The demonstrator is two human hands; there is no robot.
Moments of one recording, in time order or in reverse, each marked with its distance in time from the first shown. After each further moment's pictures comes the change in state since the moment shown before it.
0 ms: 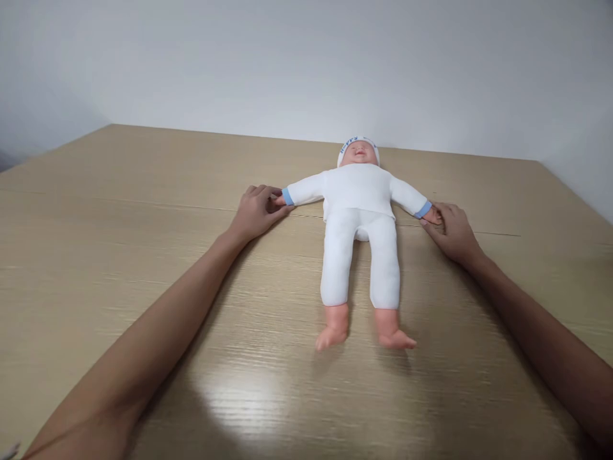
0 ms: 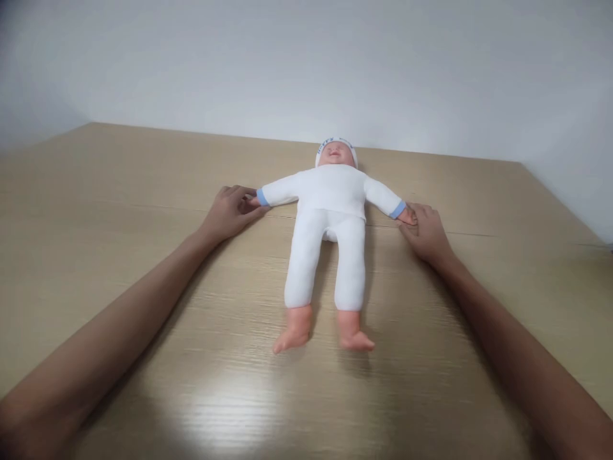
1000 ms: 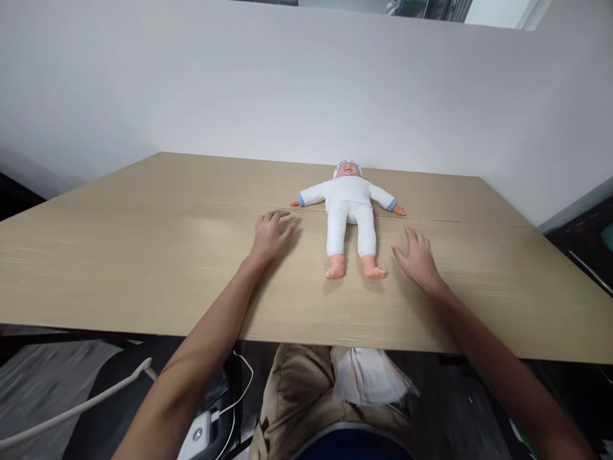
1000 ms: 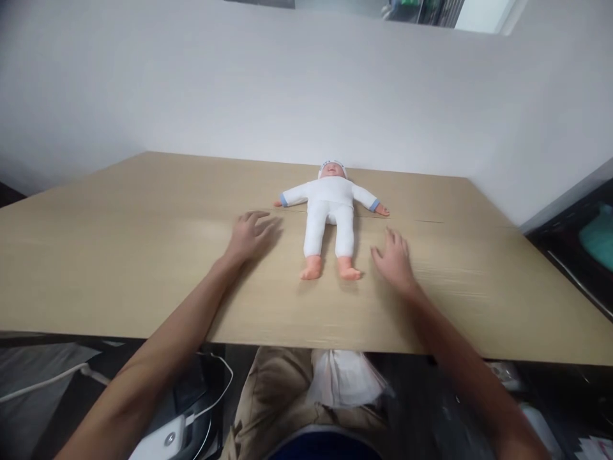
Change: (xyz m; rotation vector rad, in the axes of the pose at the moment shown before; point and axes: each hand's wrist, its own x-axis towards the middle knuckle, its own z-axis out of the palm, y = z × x) left_hand -0.111 0.106 -0.053 -0.040 0.078 -0.185; right_hand -0.114 -0.140 -0.050 -0.029 0.105 0.247
